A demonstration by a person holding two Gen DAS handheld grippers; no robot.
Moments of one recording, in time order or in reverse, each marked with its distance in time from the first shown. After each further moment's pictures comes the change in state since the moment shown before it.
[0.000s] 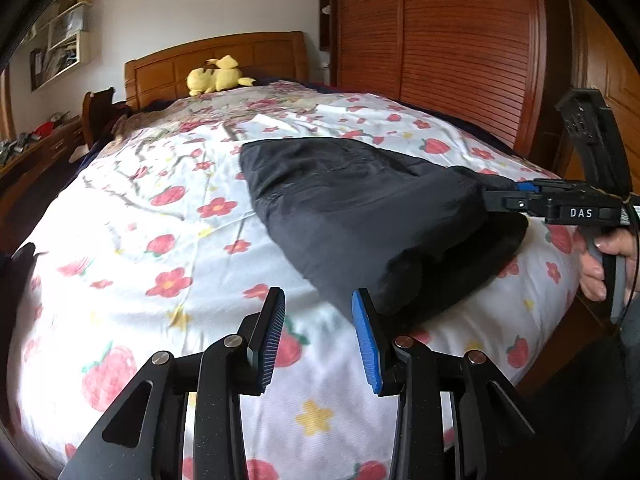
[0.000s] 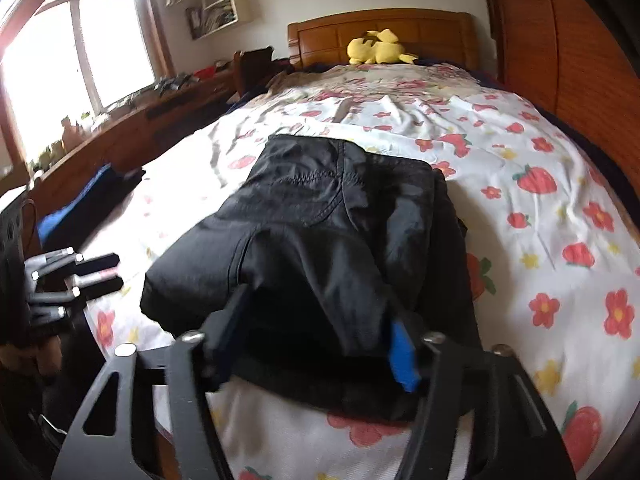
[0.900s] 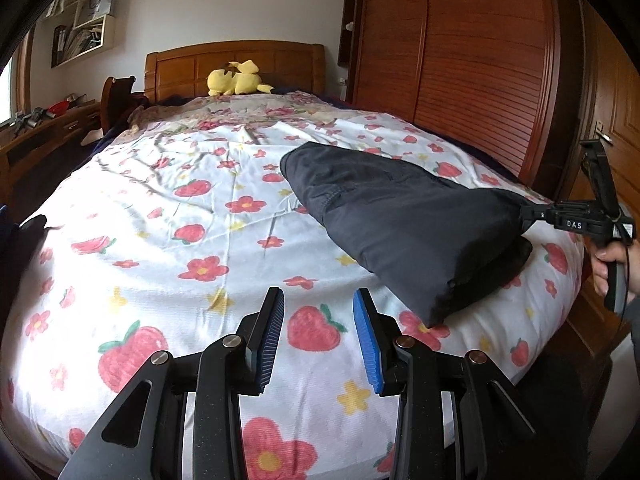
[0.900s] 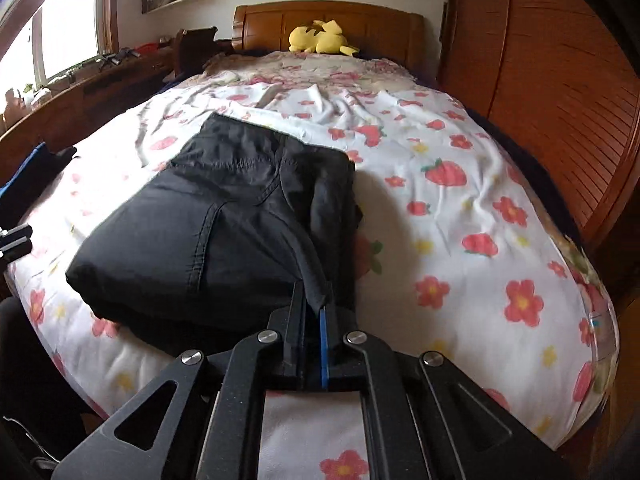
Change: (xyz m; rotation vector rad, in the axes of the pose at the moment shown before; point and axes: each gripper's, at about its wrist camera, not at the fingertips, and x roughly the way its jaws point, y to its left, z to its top) left arm -0.017 0.031 -0.019 -0.092 -0.059 -0.018; right arm -0.020 -0.031 -0.002 -0.022 0.057 -0.306
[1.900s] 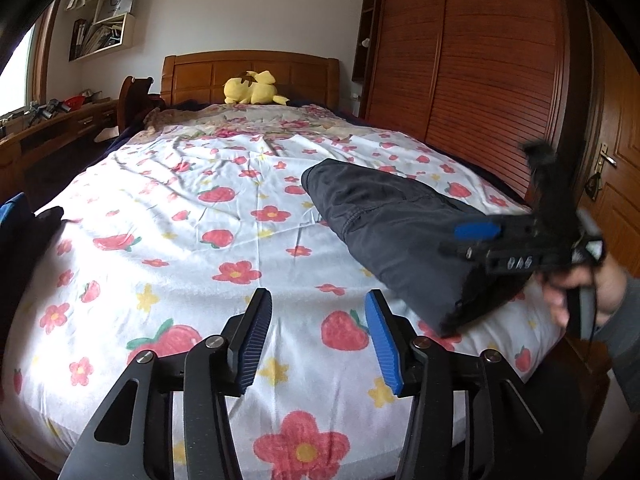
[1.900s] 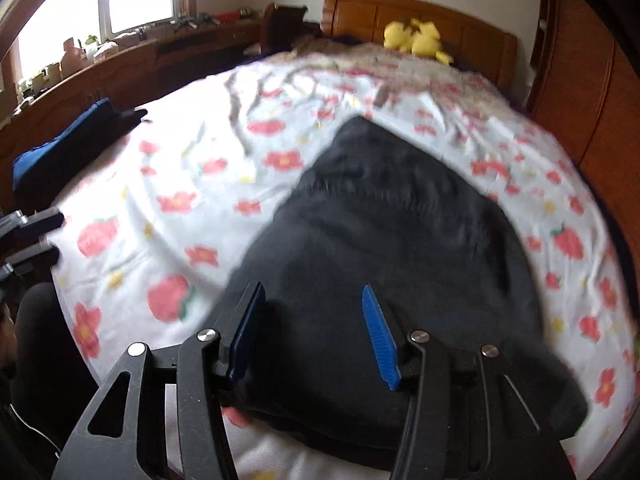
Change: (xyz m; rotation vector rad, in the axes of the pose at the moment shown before) left arm -0.013 0.024 -0.009 -0.050 -0.048 0.013; right arm 0.069 0.133 0.031 -0.154 0.102 0.211
